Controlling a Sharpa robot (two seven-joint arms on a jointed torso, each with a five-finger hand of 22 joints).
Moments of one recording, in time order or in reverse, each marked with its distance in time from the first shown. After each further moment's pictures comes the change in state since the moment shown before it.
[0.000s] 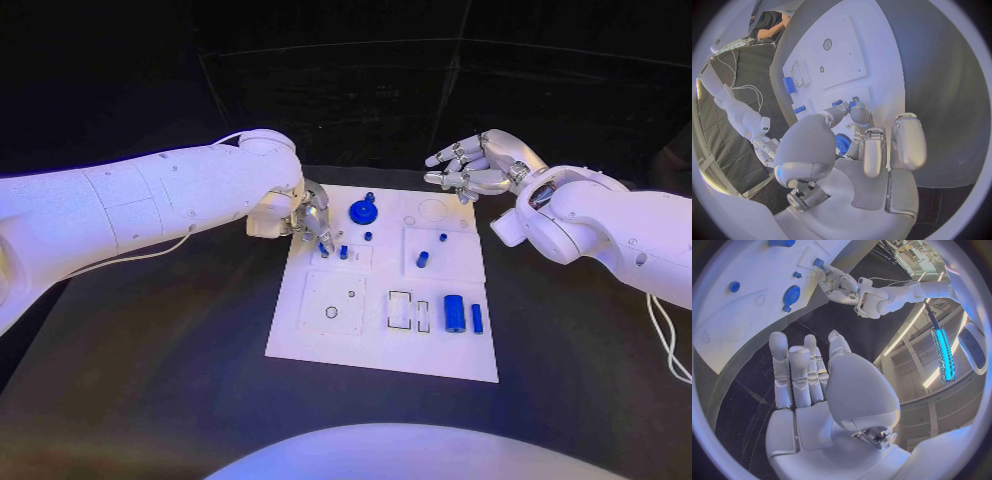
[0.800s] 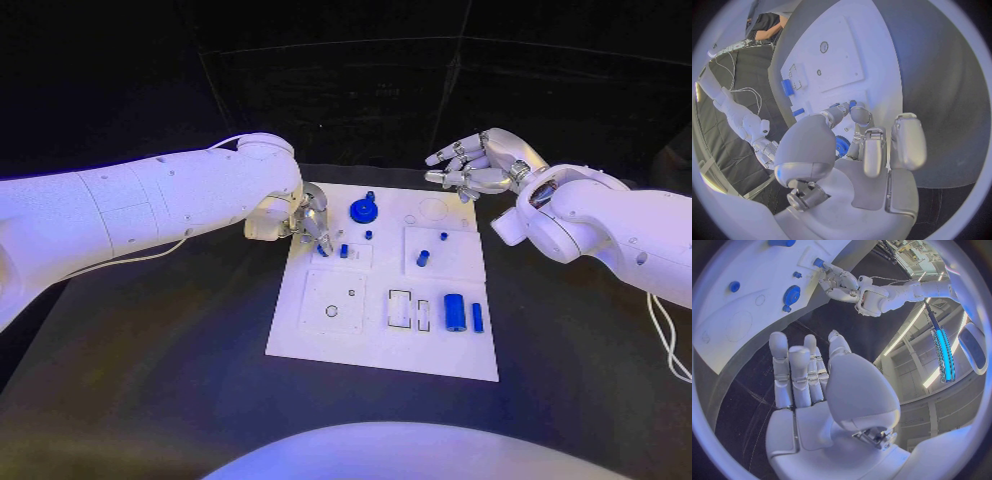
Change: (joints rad) left arm -0.006 -0.019 -0.003 0.027 -0.018 -0.015 -0.002; left_hand 0.000 0.000 0.000 0.000 0.001 -0.002 0.002 -0.003 -0.001 -0.002 0.002 0.000 0.000 0.000 0.000 0.000 0.000 0.000 0.000 0.000 0.000 0.000; right arm 0.000 0.002 0.000 -0.003 0.000 0.000 0.000; right_hand 0.000 0.000 0.000 0.000 0.000 0.000 0.000 0.000 0.000 0.000 0.000 0.000 0.000 0.000 0.000 0.000 0.000 0.000 0.000 0.000 0.000 0.000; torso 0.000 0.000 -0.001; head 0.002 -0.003
